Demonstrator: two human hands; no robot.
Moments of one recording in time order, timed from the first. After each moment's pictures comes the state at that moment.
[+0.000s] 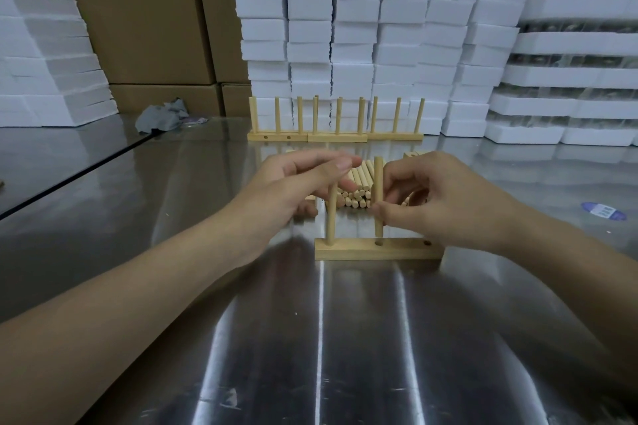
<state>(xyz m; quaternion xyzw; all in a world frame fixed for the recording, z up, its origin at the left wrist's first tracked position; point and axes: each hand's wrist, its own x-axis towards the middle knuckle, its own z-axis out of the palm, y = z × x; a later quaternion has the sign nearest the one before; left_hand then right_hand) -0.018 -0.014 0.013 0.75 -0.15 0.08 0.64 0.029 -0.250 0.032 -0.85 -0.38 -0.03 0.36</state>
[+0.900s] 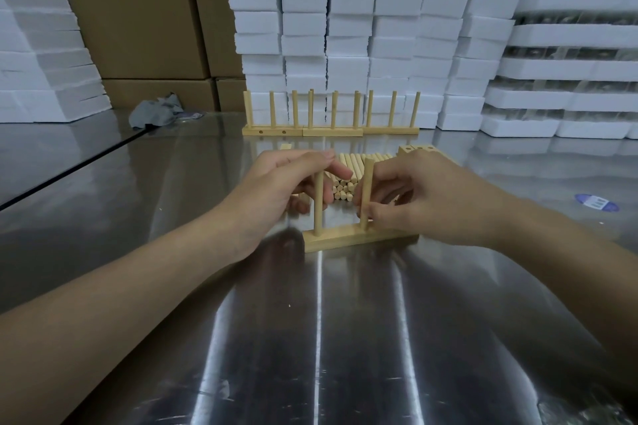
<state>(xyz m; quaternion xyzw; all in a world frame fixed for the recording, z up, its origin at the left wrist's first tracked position) -0.015 -0.016 0.008 0.76 -0.14 0.09 0.63 0.023 -0.245 0.035 -0.86 -0.39 0.00 0.33</state>
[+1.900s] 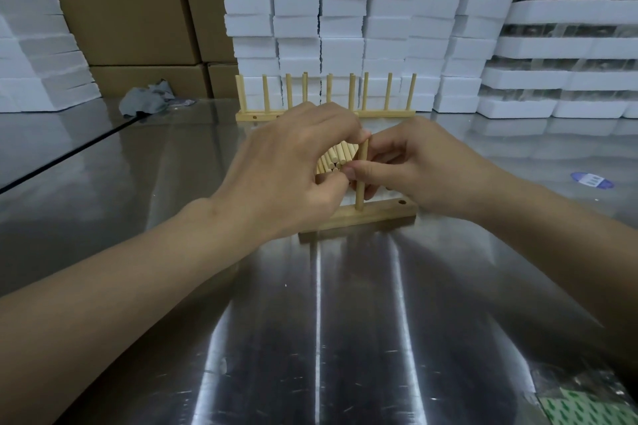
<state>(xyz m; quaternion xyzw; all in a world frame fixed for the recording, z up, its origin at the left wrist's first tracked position) -0.026 -0.034 0.019 0.87 -0.28 0.38 0.16 0.030 -0.241 0.032 -0.83 -0.40 -0.03 0.39</state>
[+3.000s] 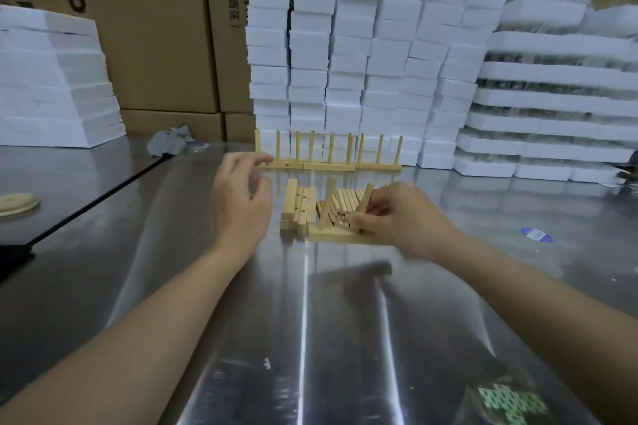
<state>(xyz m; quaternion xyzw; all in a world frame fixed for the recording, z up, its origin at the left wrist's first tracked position) -0.013 0.027 0.012 0.78 0.00 0.46 0.42 0.017 -0.225 0.048 -0.91 -0.26 -0.09 0.30</state>
